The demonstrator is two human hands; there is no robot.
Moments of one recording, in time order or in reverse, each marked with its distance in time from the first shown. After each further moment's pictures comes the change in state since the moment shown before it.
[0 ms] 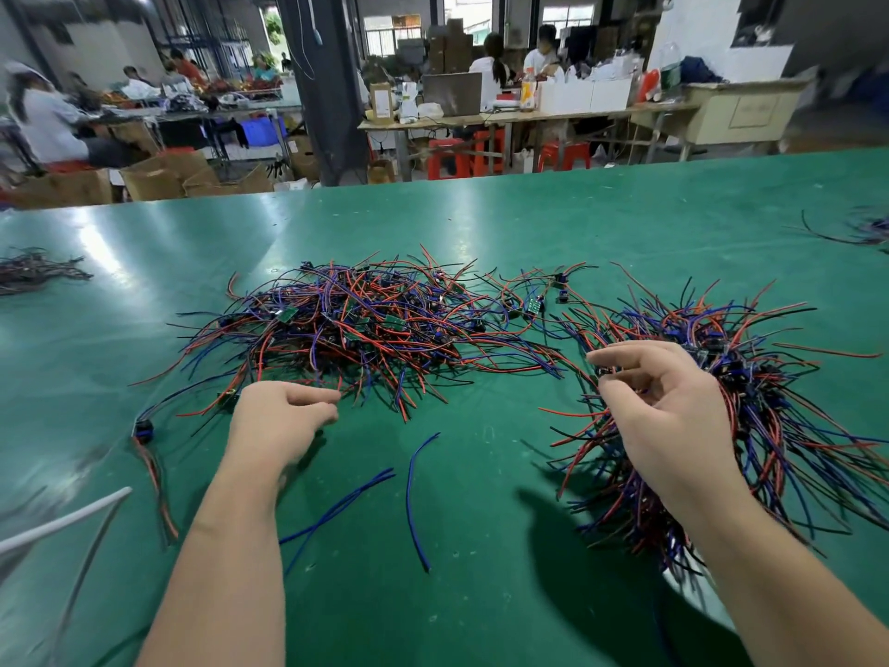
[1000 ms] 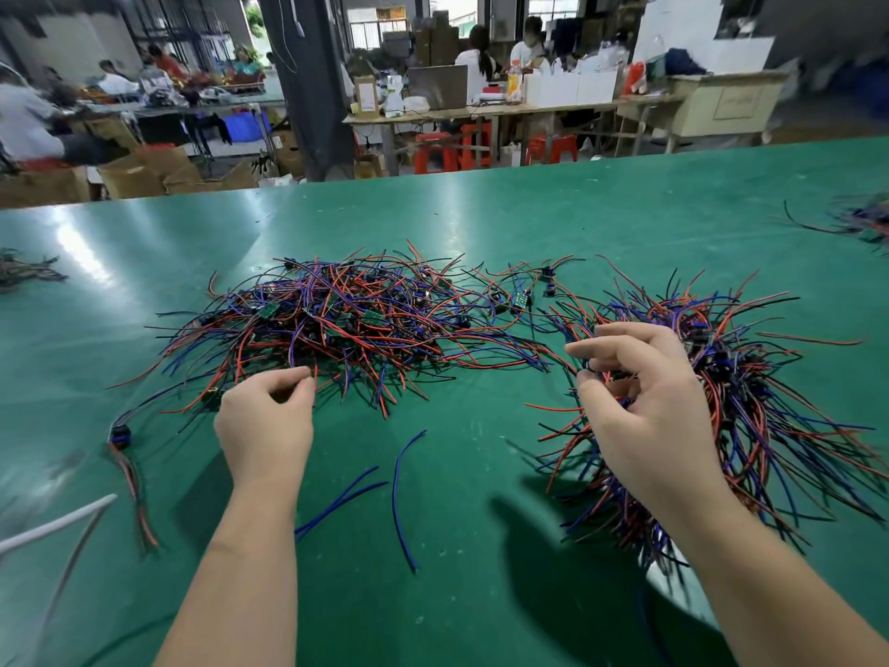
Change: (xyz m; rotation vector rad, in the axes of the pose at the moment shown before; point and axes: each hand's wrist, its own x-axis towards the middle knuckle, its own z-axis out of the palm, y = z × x) left_hand -0.012 0.007 0.019 0.028 0.366 0.125; right_hand -0.005 -0.005 0.004 -0.080 -0.002 -0.129
